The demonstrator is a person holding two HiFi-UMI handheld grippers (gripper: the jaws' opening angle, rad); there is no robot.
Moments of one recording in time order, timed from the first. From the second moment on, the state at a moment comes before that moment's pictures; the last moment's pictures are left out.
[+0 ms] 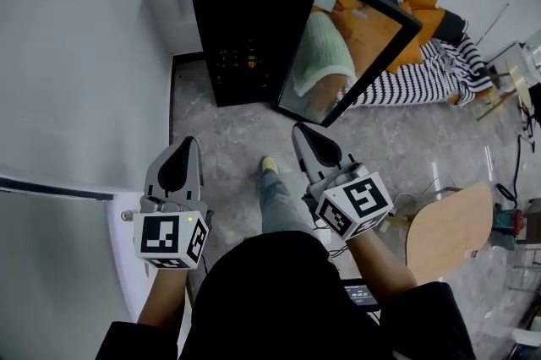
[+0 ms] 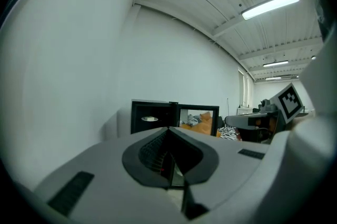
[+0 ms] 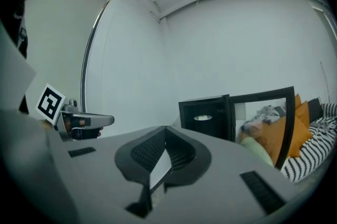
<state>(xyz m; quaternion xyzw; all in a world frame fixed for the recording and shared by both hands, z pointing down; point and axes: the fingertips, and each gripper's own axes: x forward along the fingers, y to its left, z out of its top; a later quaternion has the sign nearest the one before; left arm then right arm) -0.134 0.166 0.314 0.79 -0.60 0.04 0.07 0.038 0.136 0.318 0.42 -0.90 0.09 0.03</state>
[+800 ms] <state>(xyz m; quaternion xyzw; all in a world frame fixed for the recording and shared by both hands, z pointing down) -0.105 -0.086 0.330 0.80 -0.59 0.08 0.10 0.038 -0.105 0.342 0.35 -0.93 0.09 0.07</state>
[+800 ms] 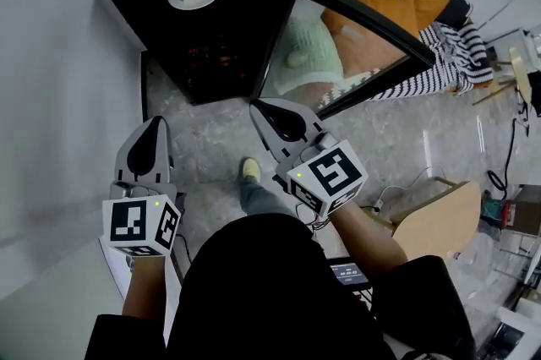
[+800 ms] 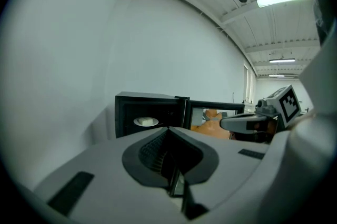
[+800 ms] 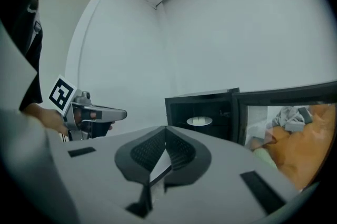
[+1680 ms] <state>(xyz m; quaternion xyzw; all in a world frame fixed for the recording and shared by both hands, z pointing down) -0.137 -0.199 0.341 0.79 -0.59 0.09 0.11 -0.006 -0.247 0.366 0.37 -0.91 0.17 0.05</state>
